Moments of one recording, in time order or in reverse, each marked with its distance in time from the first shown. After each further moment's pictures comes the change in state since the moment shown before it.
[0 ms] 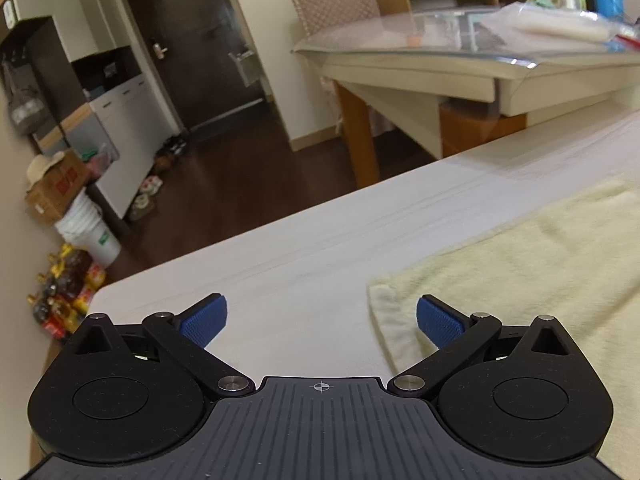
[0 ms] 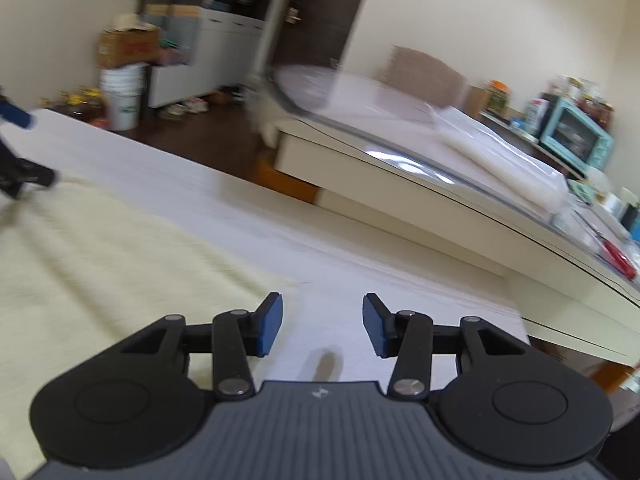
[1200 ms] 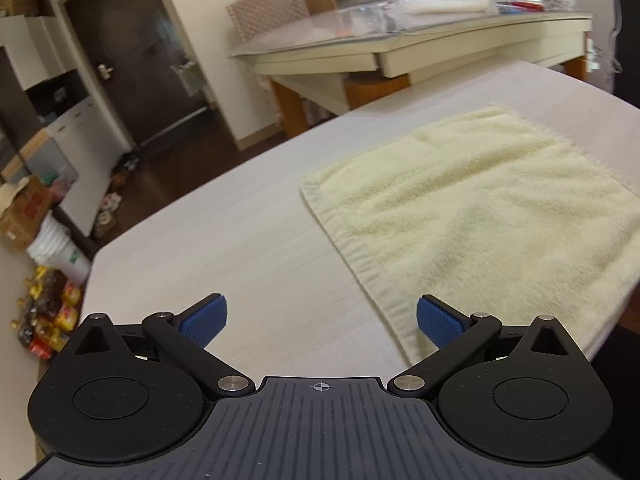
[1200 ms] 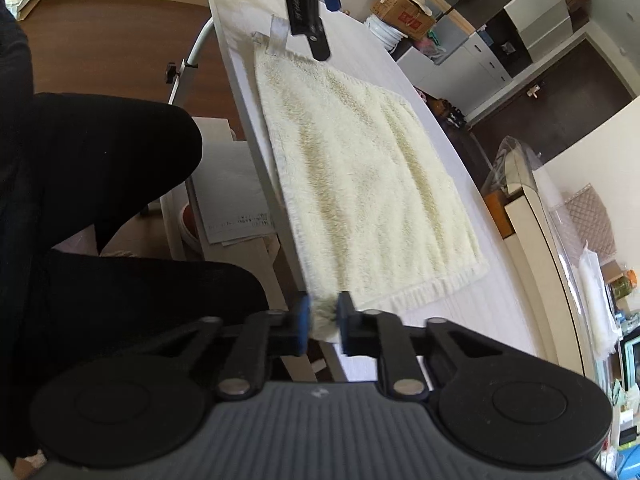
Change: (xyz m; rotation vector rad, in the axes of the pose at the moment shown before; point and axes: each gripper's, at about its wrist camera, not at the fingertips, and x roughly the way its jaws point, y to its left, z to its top) left arm -0.110 -0.014 -0.080 0.151 0.027 -0.169; right arm -0.144 0.105 -0.109 -0.765 0.066 0.253
